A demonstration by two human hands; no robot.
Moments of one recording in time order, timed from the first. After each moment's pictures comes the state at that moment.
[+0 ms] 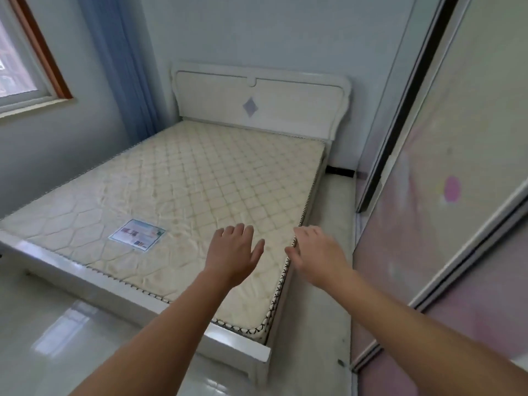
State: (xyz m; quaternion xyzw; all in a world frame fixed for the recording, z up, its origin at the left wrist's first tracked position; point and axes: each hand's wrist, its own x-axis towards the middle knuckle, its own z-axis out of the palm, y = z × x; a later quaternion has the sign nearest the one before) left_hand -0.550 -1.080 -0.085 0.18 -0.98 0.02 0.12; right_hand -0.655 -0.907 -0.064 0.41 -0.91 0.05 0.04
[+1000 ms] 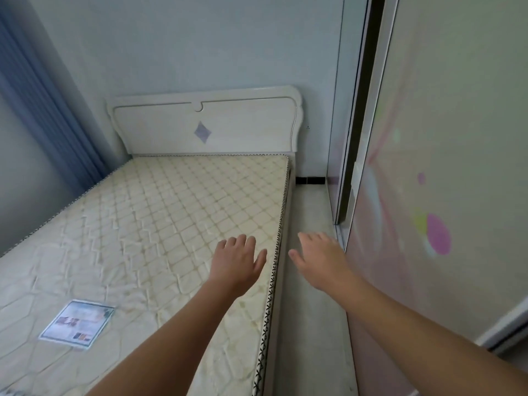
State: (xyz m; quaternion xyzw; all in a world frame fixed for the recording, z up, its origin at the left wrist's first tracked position) left_hand -0.837 -1.093 -0.075 0.09 -0.99 0.06 0.12; right_hand -0.914 -0.906 -0.064 0.29 -0.95 0.09 0.04
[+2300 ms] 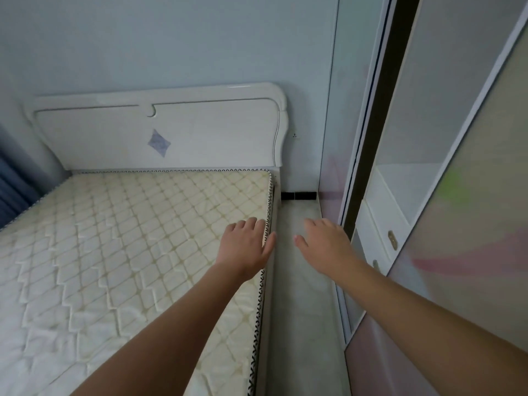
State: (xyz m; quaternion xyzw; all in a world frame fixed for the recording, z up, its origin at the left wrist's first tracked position) left_hand -1.385 -1.205 -0.078 0.03 -0.99 0.02 0.10; right_hand -1.448 -1.025 -0.077 0.25 -0.96 0.07 0.03
